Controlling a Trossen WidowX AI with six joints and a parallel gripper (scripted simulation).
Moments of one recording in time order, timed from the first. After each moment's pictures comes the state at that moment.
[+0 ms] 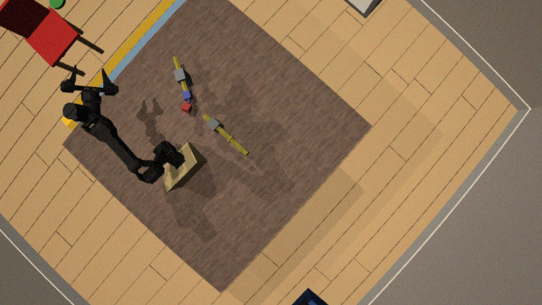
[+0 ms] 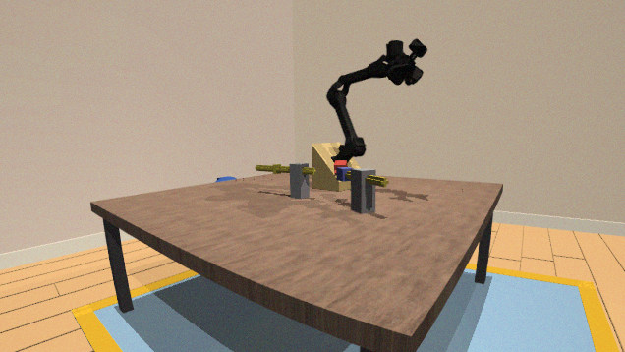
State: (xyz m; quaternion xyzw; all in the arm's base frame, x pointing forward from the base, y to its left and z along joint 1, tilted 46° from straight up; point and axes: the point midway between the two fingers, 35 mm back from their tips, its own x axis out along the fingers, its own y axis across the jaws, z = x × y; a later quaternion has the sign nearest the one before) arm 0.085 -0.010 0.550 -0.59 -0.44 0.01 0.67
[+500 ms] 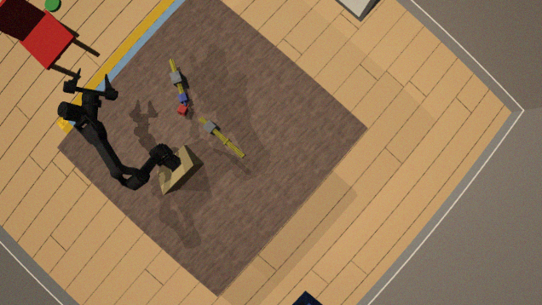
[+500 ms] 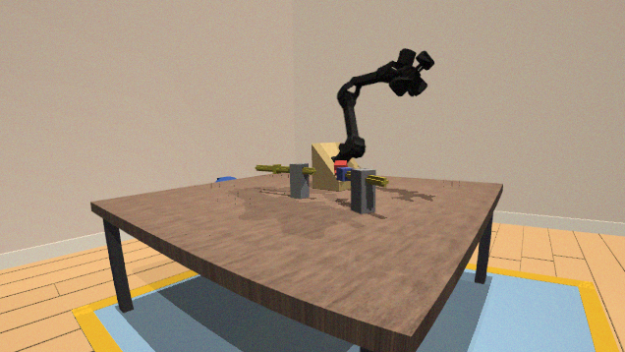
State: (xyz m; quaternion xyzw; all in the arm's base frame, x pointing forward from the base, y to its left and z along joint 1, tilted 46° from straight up) arm 0.084 0.037 0.526 -0.65 -0.41 0.04 0.64
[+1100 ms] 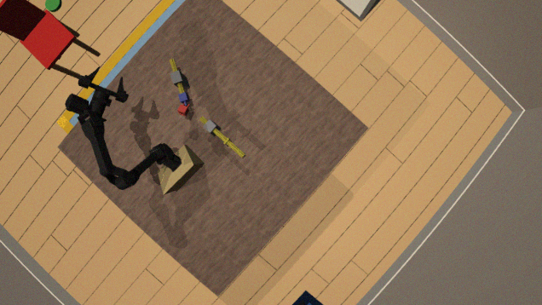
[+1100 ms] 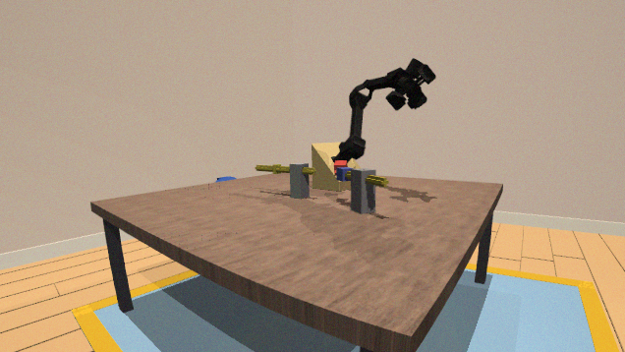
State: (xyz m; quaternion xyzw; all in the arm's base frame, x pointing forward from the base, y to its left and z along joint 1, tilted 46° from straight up) arm 0.110 0.080 0.483 -0.70 -0.32 0.11 0.63
